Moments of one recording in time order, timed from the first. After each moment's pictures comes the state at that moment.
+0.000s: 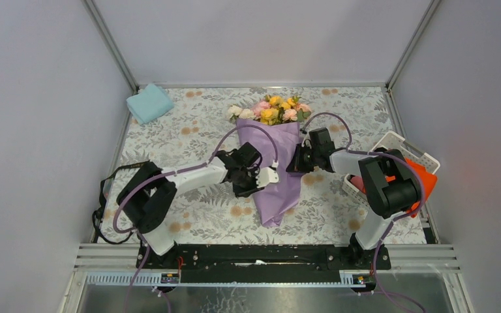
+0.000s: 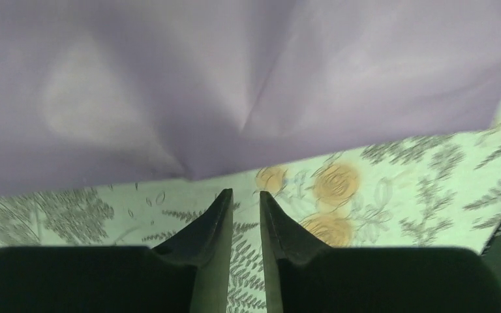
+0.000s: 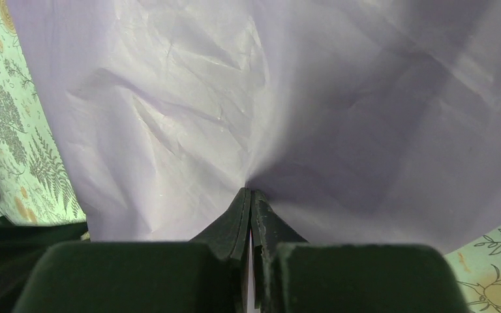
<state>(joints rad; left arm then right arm) -0.75 1.69 1.02 -0.55 0.32 0.61 0.34 1.75 0.82 0.01 -0.39 0.46</state>
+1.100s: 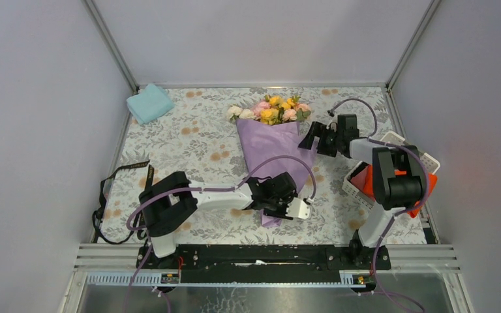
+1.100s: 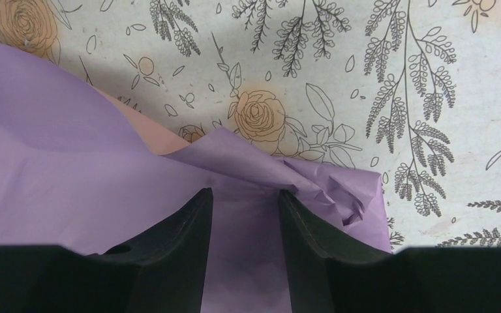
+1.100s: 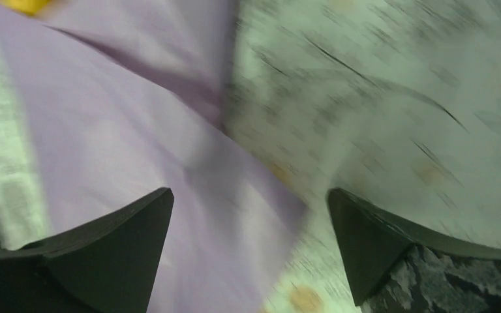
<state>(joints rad) -1.12 1.81 1.07 -0.30 0.17 0.67 0.08 1.73 0.92 -0.01 -0.39 0.37</state>
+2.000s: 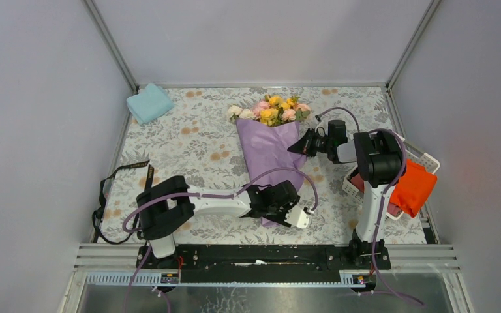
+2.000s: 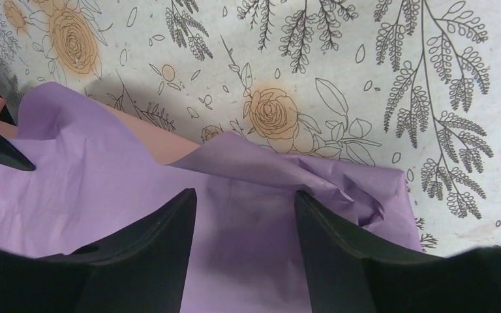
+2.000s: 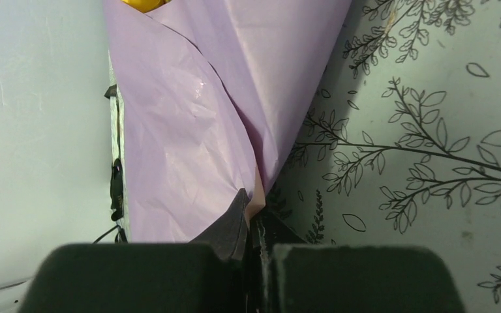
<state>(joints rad) -1.18 1.78 1.02 -0.22 0.00 0.80 0.12 2.10 0.94 0.52 -0.82 0.65</state>
